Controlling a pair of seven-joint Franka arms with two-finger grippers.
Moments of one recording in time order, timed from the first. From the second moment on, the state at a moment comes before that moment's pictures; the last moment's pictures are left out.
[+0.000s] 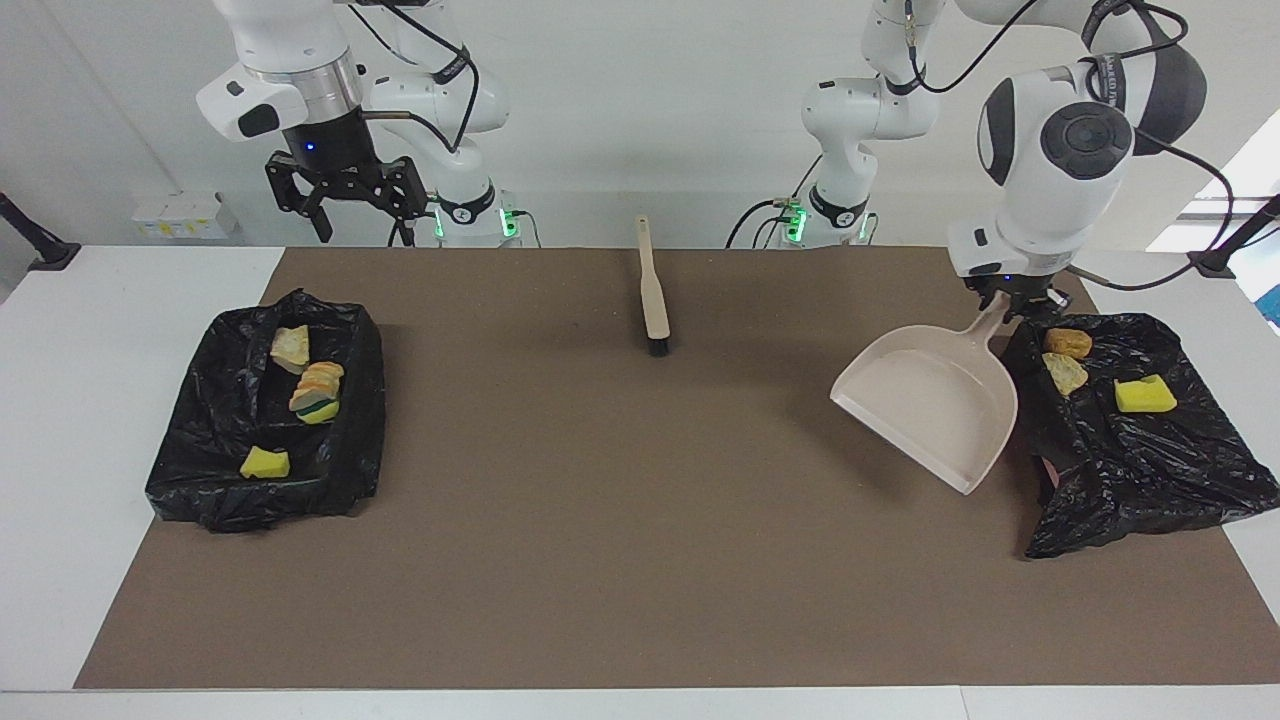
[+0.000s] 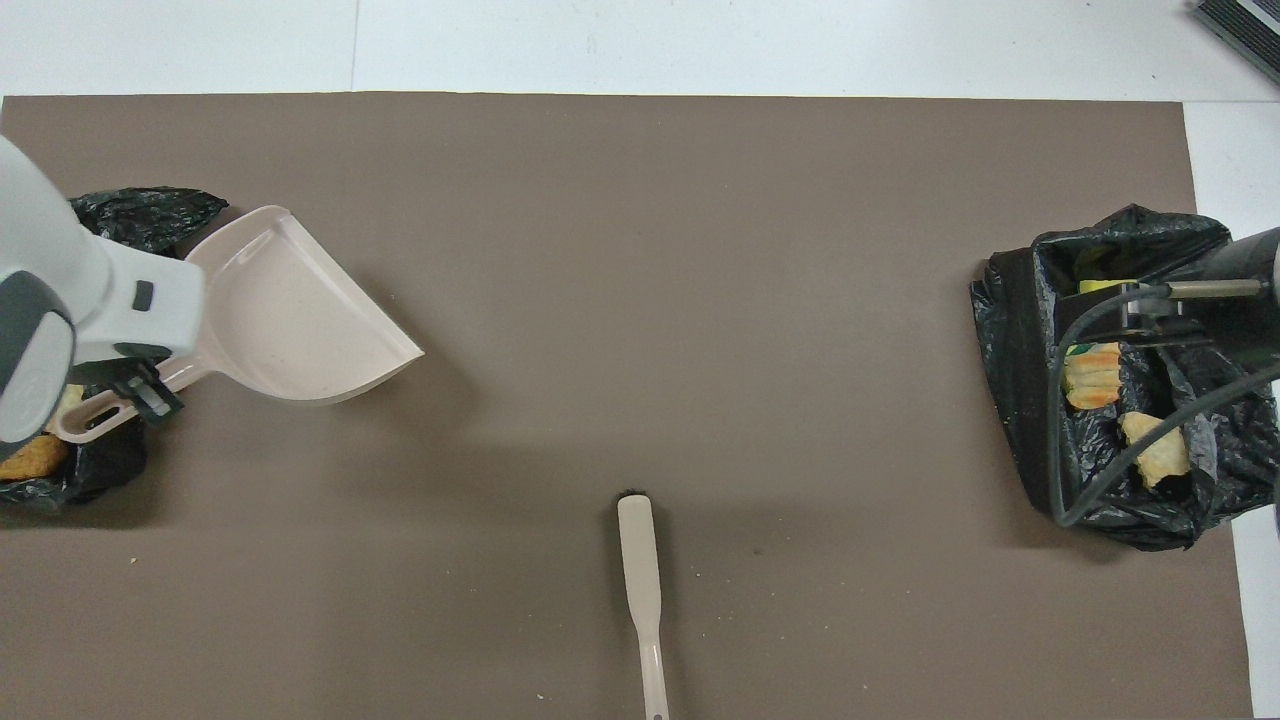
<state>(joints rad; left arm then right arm) -0.13 0.05 -0.05 -1.74 0.23 1.55 0.60 0.05 -0.03 0.06 -1.50 -0.03 1.51 0.15</state>
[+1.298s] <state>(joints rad) -0.59 0.38 -0.06 -1.72 -0.10 2.13 -0.42 0.02 -0.03 0.06 -1.50 -0.03 1.51 0.15</state>
